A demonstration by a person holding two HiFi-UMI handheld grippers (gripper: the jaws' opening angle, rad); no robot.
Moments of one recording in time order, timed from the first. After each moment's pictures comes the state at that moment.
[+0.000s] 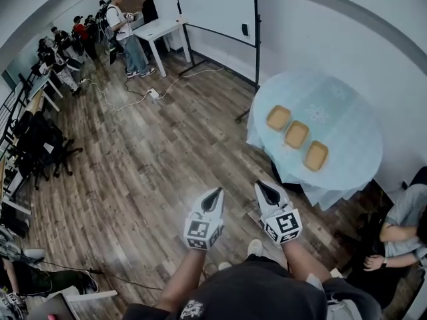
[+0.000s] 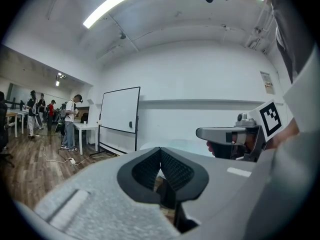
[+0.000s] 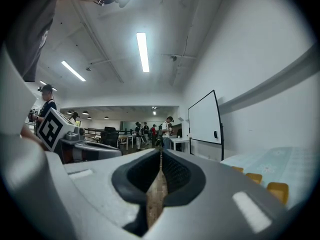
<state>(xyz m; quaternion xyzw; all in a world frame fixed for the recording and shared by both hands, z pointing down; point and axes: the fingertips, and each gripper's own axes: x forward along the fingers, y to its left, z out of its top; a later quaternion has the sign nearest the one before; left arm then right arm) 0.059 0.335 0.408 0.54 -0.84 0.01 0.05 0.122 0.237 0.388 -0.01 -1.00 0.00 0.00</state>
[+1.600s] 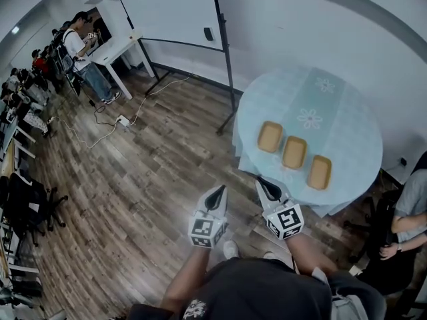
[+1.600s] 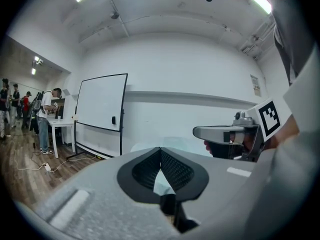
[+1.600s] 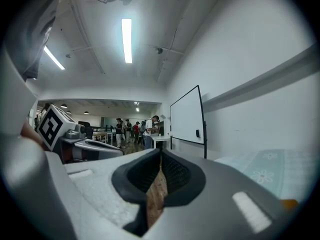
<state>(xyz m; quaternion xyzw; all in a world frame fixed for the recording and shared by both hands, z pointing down) -0.140 0.152 0.433 0.64 -0.76 0.03 0.08 -0.067 0.075 0.408 0.10 -1.00 0.00 0.02</state>
